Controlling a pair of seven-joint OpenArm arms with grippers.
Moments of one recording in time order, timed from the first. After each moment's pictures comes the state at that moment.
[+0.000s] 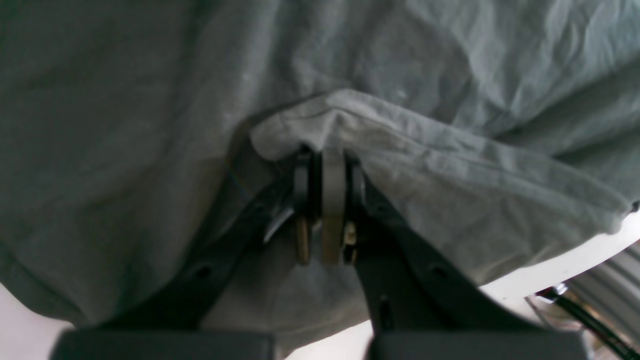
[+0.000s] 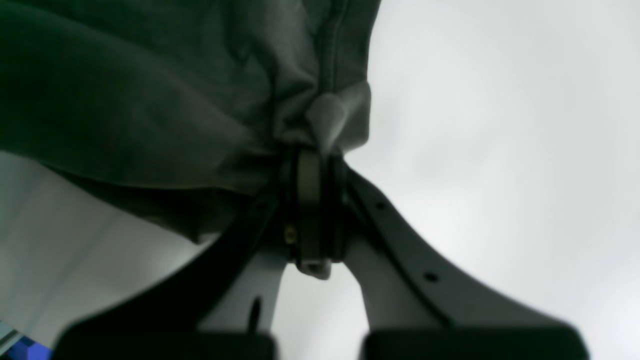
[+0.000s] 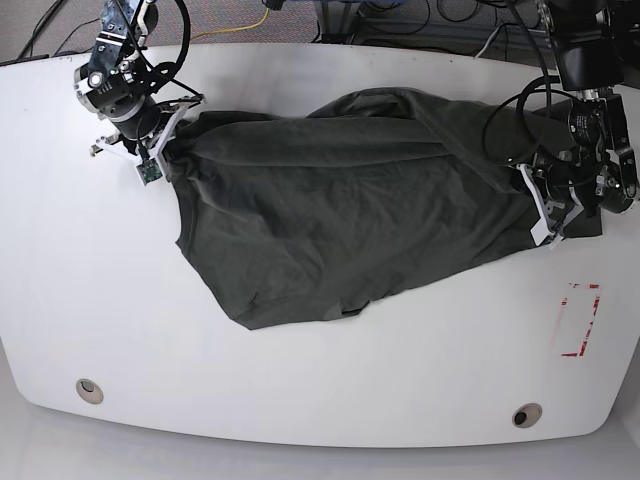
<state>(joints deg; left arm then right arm) -5.4 -24.2 -14.6 82.7 -37.6 -34.7 83.1 -19.7 5.8 24.4 112.0 6.8 40.2 -52.7</state>
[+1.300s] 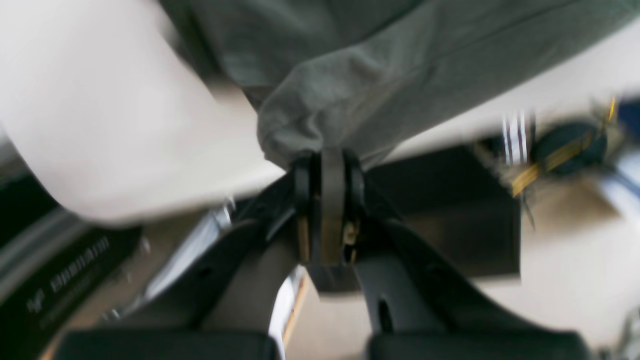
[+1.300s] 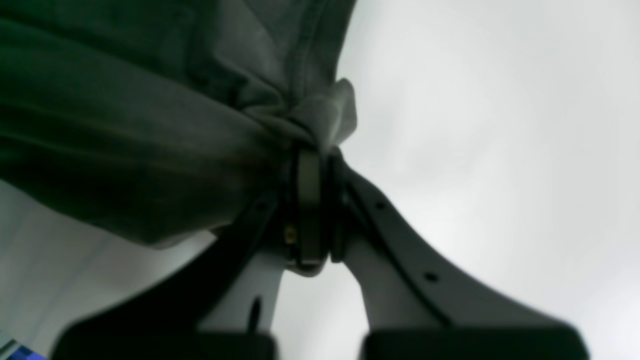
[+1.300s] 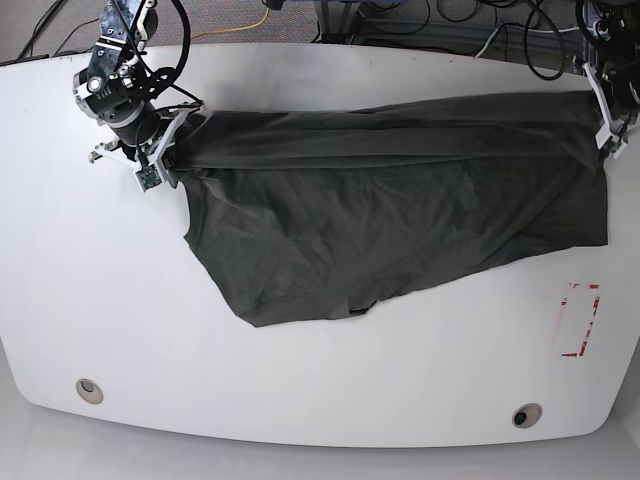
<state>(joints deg) 30.9 -31.3 -37.2 110.6 -38.2 -41.9 83.1 -18.3 5.8 24.5 112.1 6.6 40.2 -52.7</state>
